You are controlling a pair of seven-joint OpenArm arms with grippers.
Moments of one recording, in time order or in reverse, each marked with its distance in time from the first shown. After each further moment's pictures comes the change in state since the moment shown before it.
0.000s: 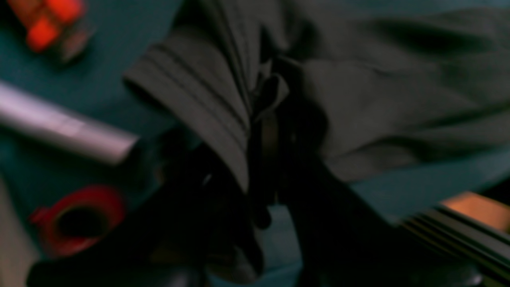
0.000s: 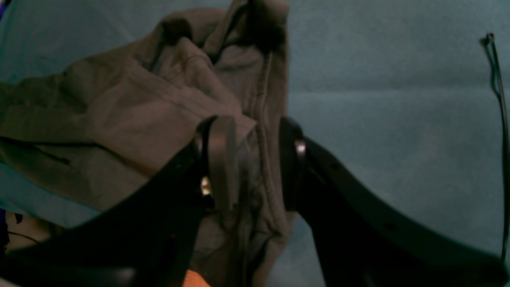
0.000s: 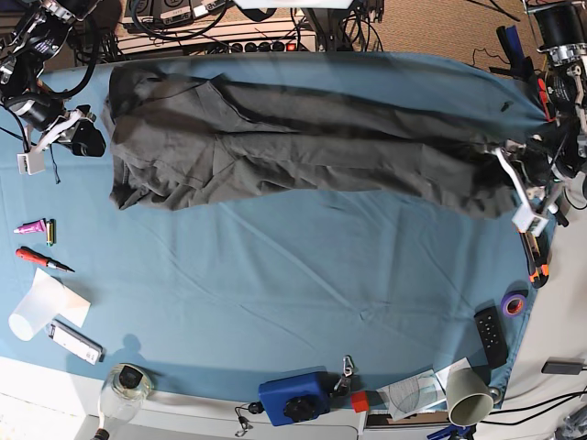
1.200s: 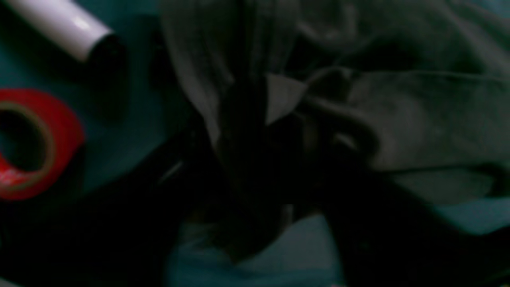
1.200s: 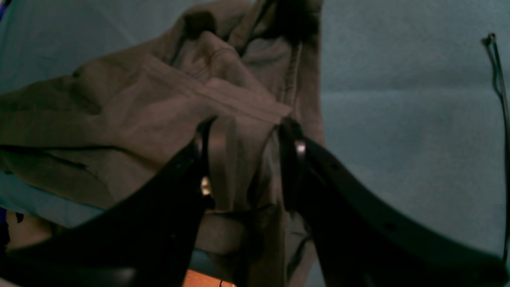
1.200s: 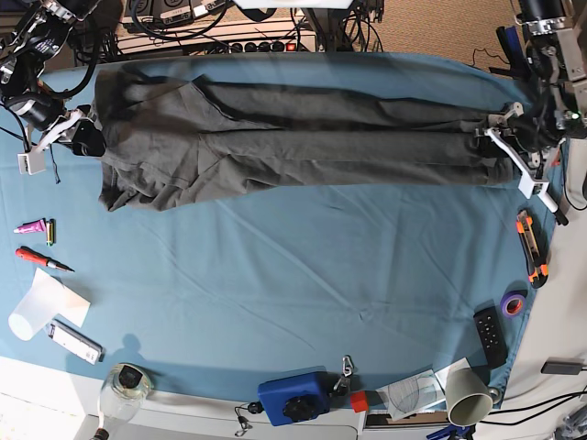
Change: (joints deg) left arm 7.6 6.2 -0.5 -6.2 9.2 8.5 -8.4; right arm 0.0 -0.1 0.0 0.0 -0.1 0.0 0.0
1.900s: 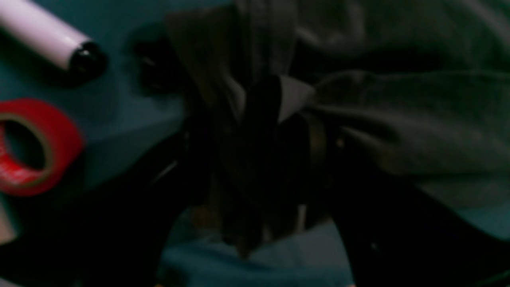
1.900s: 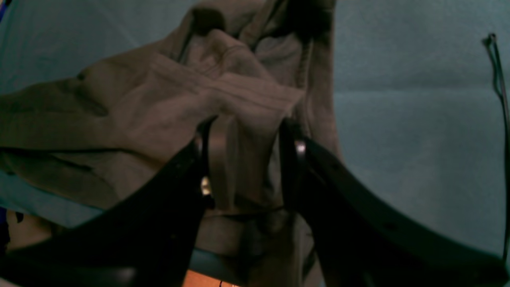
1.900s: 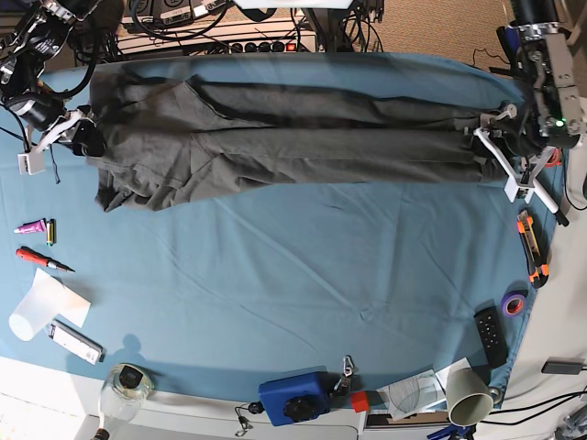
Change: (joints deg) left arm -2.3 2.1 2.2 5.6 18.3 6.6 2.0; right arm 0.0 0.0 0.0 0.0 0.0 0.0 0.0
